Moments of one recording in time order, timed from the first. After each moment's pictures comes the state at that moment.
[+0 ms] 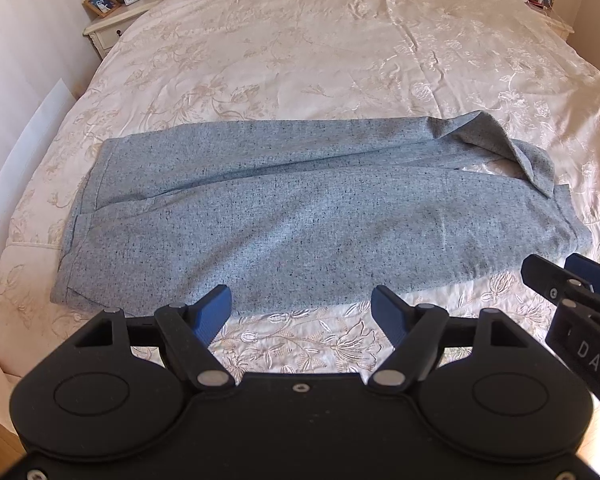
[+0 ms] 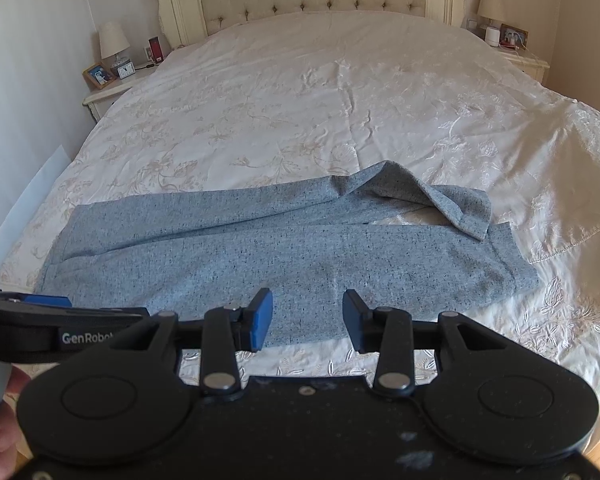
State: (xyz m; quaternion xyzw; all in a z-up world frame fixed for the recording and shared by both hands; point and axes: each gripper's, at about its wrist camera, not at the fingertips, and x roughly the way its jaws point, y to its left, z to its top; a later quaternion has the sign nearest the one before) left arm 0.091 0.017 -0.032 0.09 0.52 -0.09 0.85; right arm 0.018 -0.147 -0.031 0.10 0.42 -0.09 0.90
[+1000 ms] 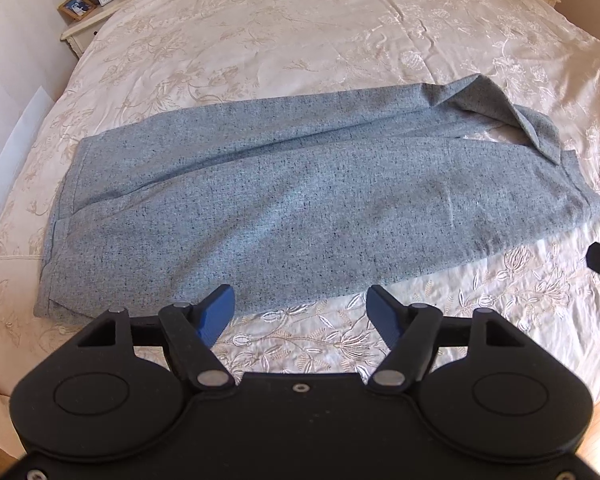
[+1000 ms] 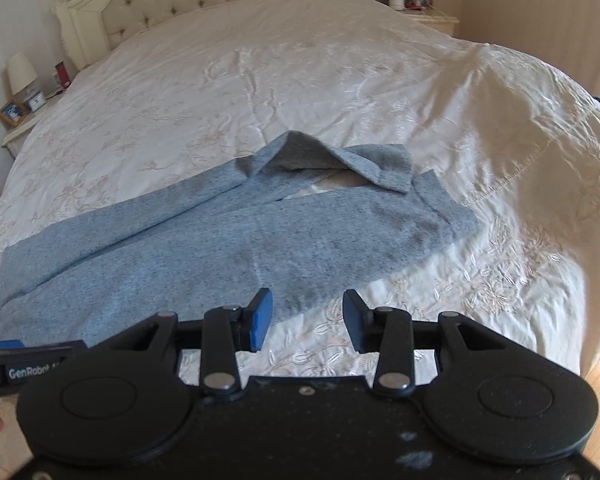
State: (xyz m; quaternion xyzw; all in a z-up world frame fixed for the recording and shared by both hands) left arm 0.102 0.004 -0.075 0.13 0.53 -0.12 0.83; right arm 0.005 -0.195 -0.071 0.16 0.43 -0.24 0.86
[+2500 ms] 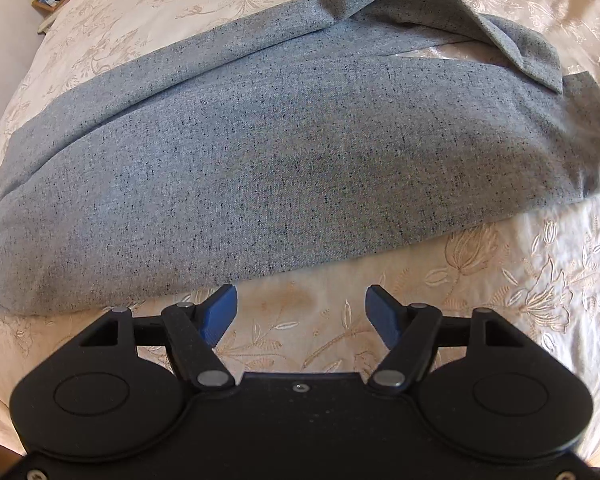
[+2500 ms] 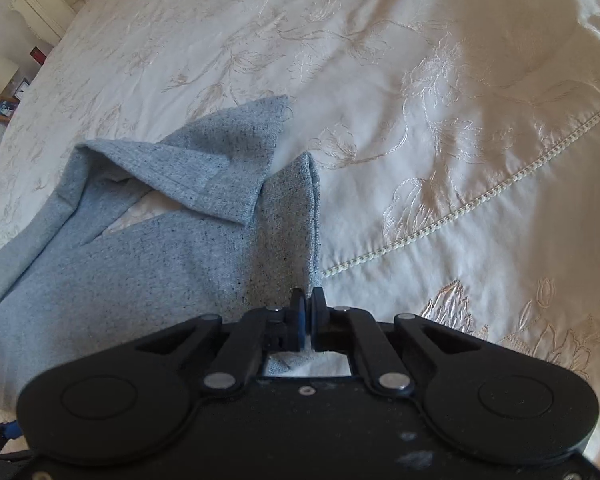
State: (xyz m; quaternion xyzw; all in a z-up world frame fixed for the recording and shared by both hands) left arm 0.089 -0.147 -0.177 0.17 0.57 -0.08 0.80; right arm 0.103 -0.485 -0.191 0.26 0.53 -0.13 0.79
